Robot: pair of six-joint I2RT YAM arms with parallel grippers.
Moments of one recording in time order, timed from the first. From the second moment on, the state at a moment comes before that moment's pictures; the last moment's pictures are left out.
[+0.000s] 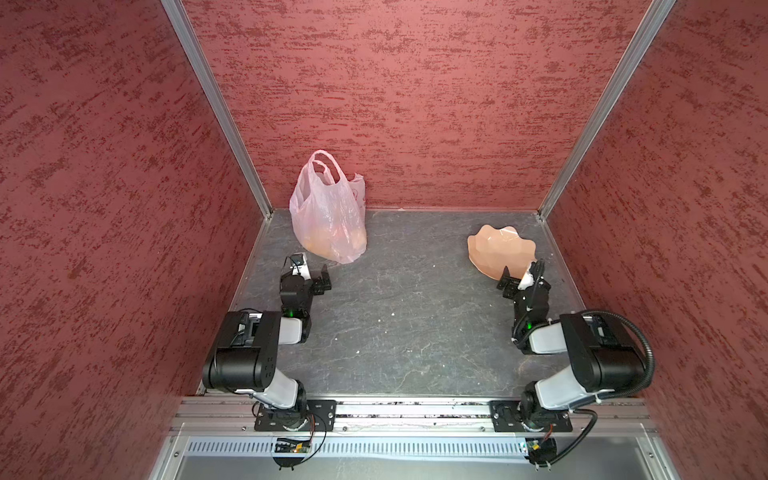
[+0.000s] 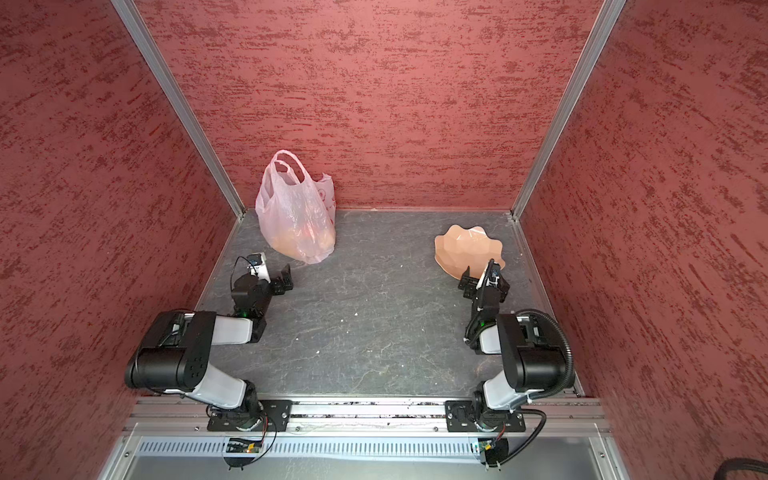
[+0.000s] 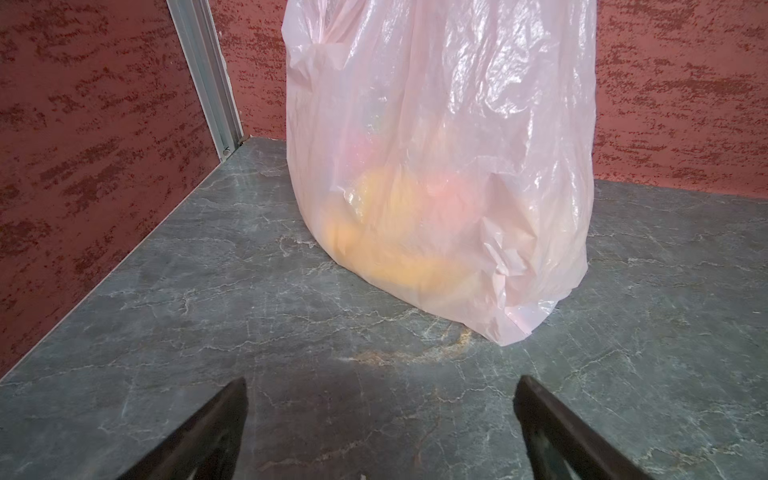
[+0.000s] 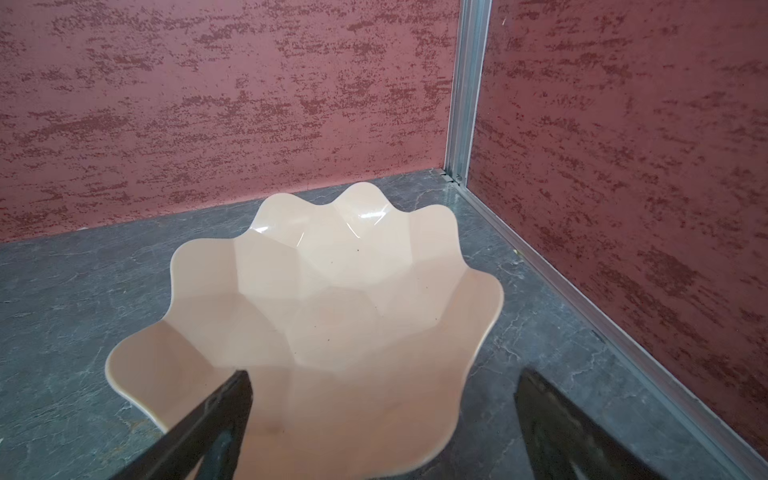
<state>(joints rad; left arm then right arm) 0.02 1.54 0.35 0.91 -0.06 -0.10 -0.02 1.55 0.26 1.14 0.25 0.11</state>
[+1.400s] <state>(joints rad) 0.01 1.50 0.38 0.82 -0.09 -0.10 -0.02 1.54 0.26 1.13 0.25 0.11</state>
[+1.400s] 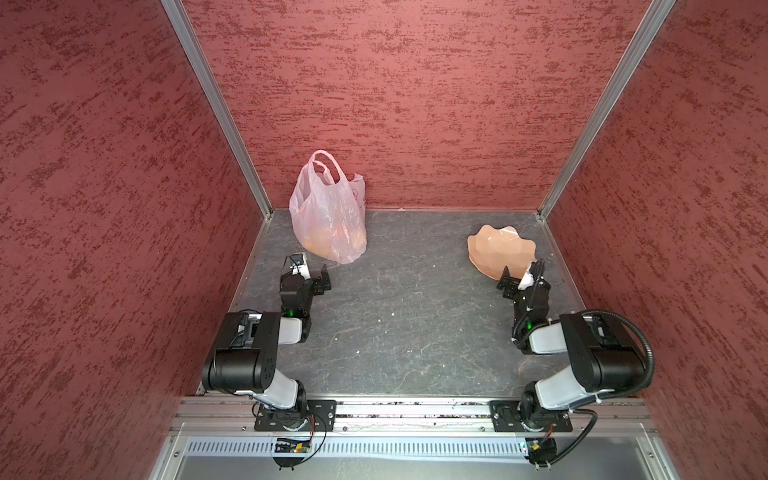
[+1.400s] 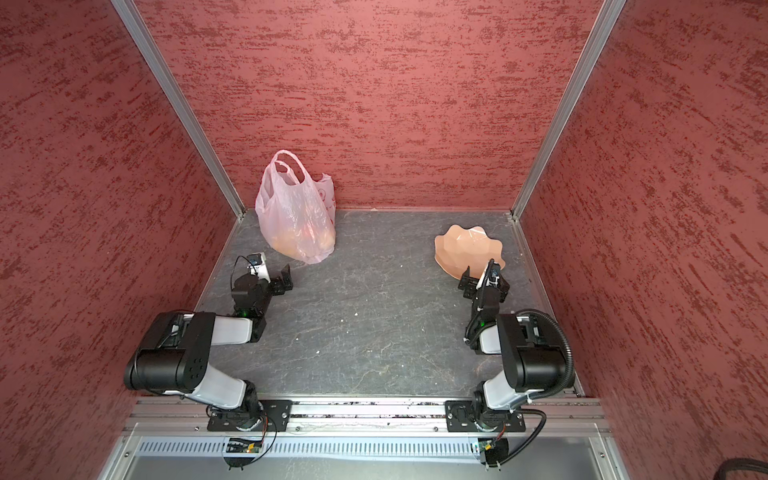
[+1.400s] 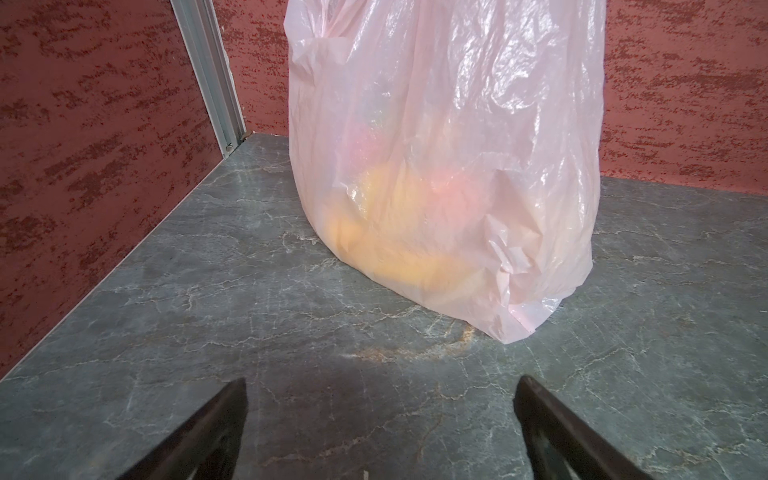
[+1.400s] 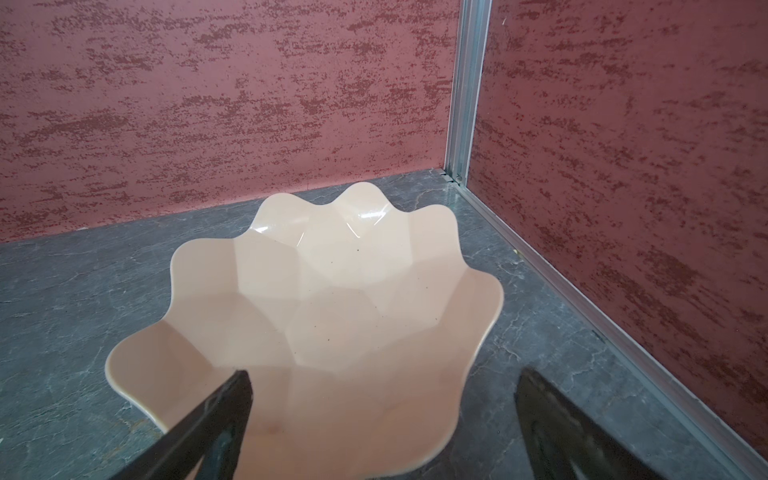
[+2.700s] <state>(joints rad) -0.21 1.01 1.06 -0.53 -0.06 -0.43 -0.02 1.28 0.71 -0.20 0.21 0.69</state>
